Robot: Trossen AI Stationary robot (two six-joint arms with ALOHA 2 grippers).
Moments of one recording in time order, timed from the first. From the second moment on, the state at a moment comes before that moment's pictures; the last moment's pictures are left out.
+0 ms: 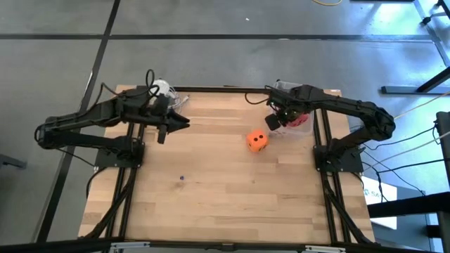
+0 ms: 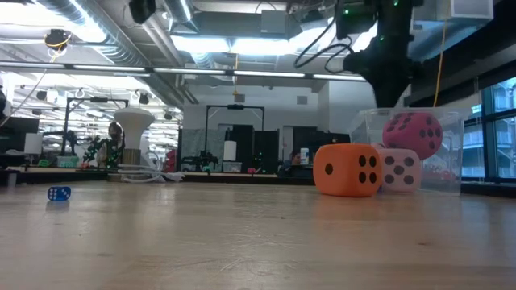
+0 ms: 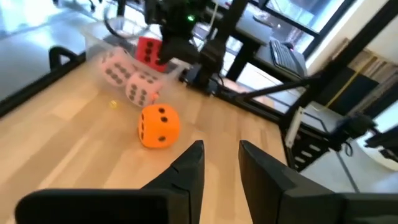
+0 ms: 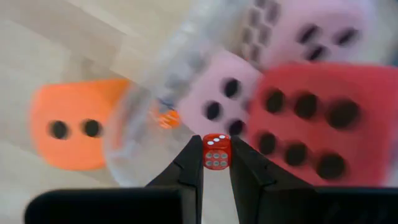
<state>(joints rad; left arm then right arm) 0.25 0.76 0.97 -0.45 0.18 -0.36 -0.37 1.43 1.24 -1.25 0.14 0.69</state>
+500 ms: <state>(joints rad) 0.16 0.71 0.97 -0.48 0.12 -0.38 -0.47 1.44 1.13 -1.16 0.06 0.61</state>
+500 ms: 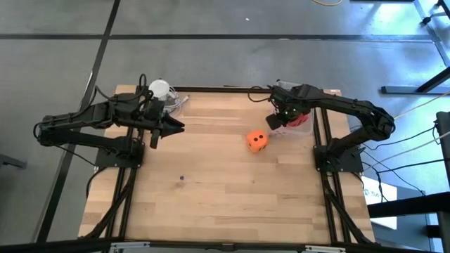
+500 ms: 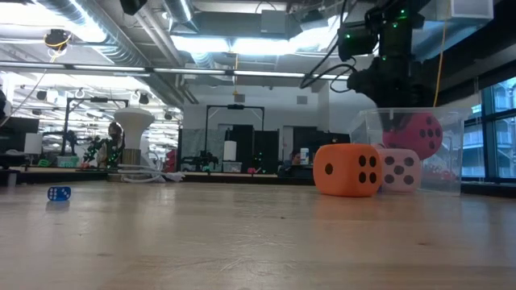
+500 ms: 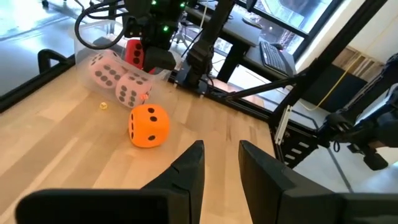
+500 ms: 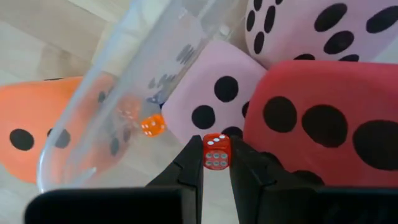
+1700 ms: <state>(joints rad) 0.16 0.71 0.97 -0.56 0.04 -0.37 -0.30 1.26 1.23 -1.13 0.10 0.68</state>
